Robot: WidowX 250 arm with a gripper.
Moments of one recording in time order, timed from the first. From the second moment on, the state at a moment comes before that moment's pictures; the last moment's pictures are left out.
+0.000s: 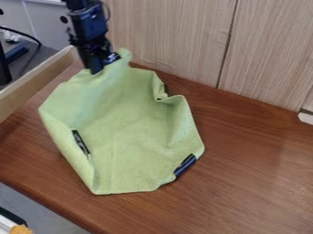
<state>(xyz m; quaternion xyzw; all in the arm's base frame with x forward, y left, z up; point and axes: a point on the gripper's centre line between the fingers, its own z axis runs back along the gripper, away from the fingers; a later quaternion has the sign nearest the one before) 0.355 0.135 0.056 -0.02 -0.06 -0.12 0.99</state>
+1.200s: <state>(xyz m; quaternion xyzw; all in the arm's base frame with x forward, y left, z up) 0.284 -0.011 -0.029 -0.06 0.03 -0.33 0.94</state>
